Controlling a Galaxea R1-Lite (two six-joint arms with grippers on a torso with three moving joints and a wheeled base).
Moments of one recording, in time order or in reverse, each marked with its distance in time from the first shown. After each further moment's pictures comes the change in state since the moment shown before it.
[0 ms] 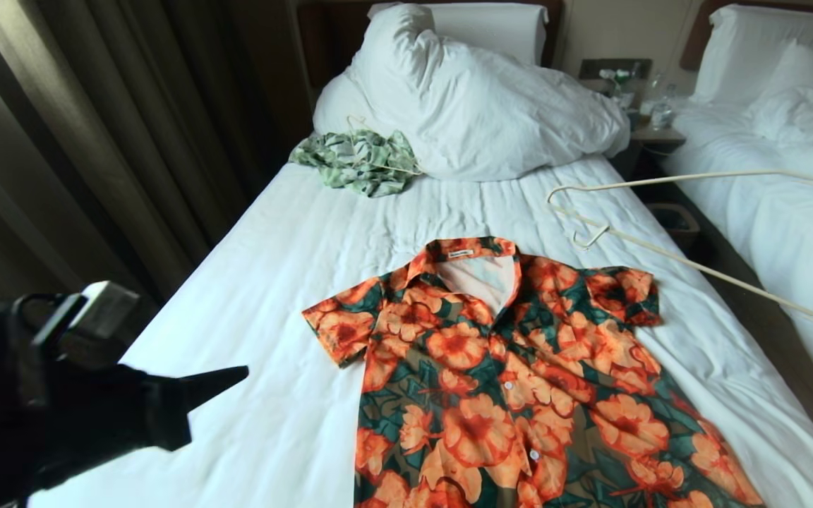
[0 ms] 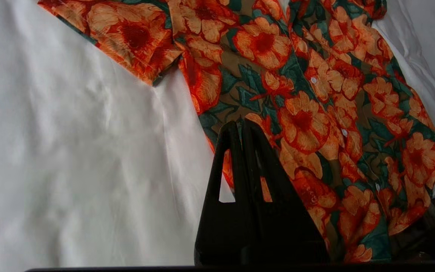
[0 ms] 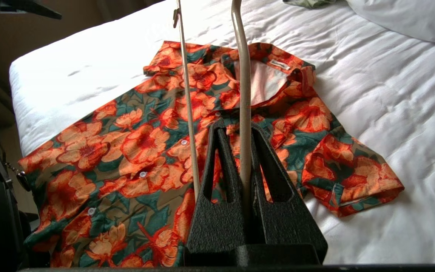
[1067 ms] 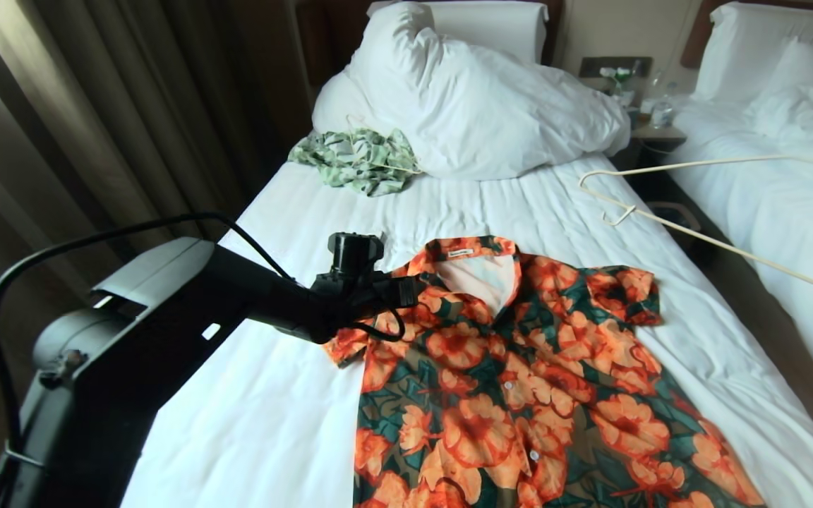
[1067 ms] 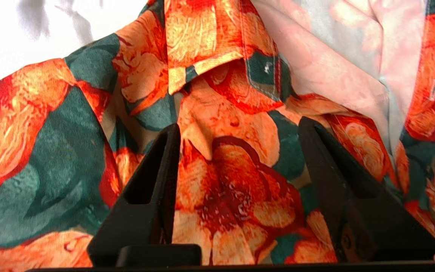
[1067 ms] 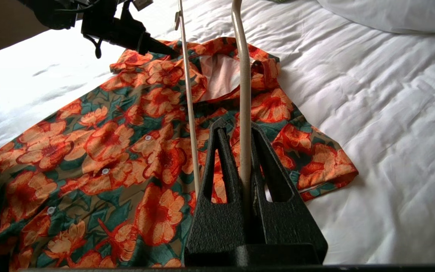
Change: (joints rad) left arm -0.214 1.136 -1.108 -0.044 0.260 -0.071; right arm -0.056 0.160 -0.191 0.003 -0.002 0.021
